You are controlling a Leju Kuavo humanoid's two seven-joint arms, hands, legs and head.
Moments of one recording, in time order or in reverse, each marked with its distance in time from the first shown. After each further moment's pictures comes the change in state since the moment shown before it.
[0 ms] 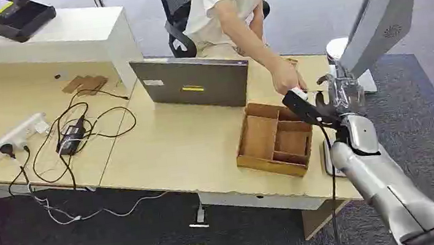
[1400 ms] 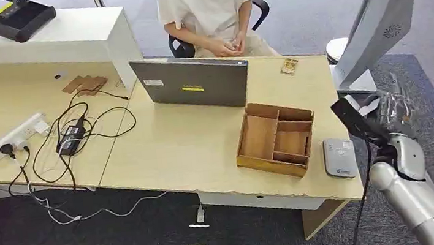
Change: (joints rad) left arm 0.072 0.010 0.021 0.005 0.207 0.159 -0.057; right arm 0.228 -0.226 -0.102 -0.284 -0.108 -0.069 0.066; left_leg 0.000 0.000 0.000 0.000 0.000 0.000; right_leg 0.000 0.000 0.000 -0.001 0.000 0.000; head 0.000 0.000
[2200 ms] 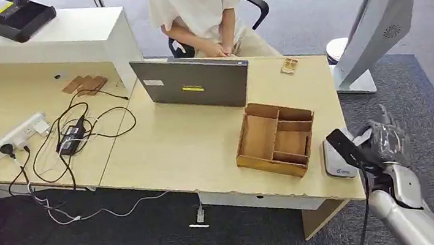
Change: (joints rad) left arm -0.011 0.000 -0.008 0.031 0.036 0.014 -0.012; right arm 0.133 0.003 -0.006 -0.021 0.006 0.020 -0.029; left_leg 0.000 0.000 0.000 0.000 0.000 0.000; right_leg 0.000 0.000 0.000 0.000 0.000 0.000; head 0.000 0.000
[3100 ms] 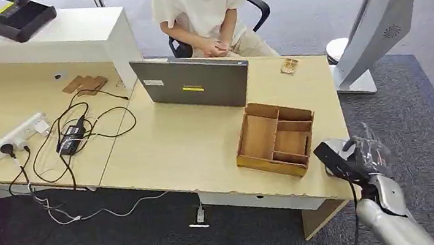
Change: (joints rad) left arm -0.051 -0.010 -0.016 0.018 0.027 -0.028 0.008; right arm 0.000 0.071 0.025 0.145 -0.036 0.022 -0.050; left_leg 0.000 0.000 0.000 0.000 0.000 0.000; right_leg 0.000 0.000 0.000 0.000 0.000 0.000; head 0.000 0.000
